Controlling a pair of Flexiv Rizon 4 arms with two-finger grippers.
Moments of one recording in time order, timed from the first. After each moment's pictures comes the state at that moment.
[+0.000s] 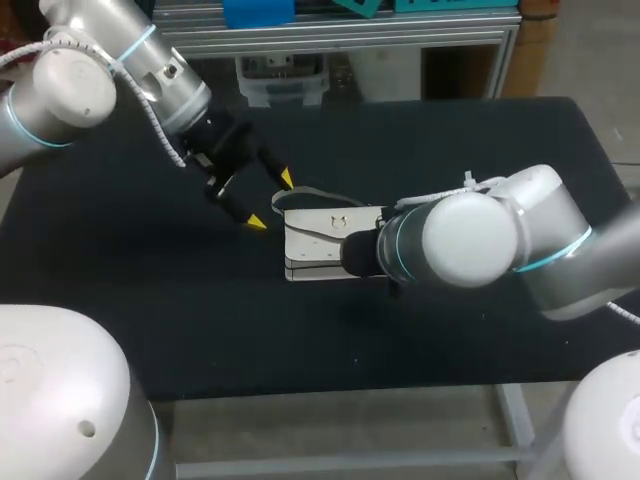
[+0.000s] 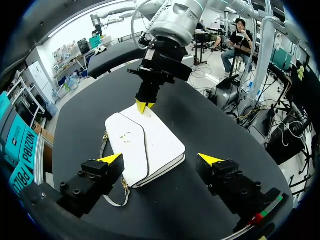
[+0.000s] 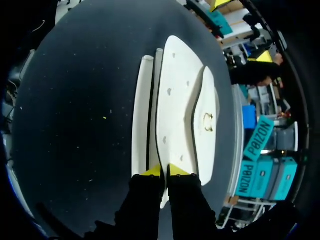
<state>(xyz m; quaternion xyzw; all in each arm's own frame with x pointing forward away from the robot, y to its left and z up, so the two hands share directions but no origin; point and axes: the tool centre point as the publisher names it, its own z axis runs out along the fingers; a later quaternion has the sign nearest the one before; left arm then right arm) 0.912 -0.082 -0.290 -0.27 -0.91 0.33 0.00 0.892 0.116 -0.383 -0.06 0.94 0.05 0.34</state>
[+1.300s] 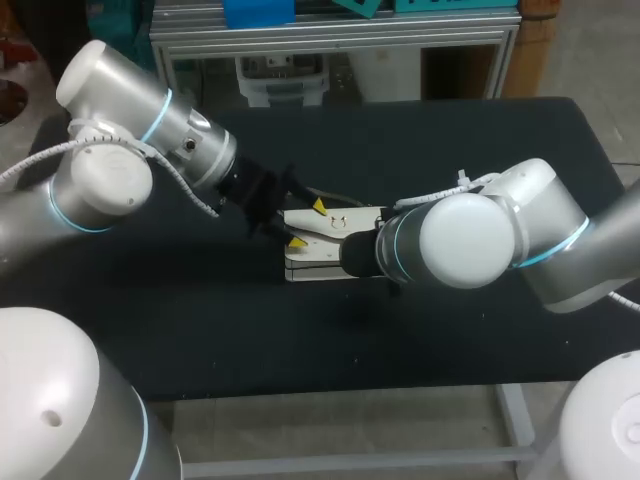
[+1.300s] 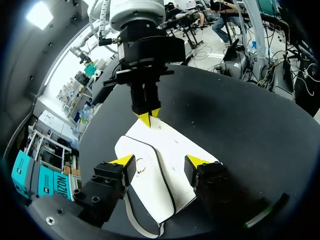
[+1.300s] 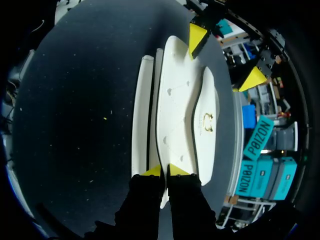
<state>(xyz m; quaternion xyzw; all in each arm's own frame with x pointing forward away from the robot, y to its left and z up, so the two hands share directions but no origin) 0.909 -0.147 -0.331 -0.39 -0.84 0.34 -0.17 0.892 0.117 -0.383 -0.06 0.94 0.05 0.34</state>
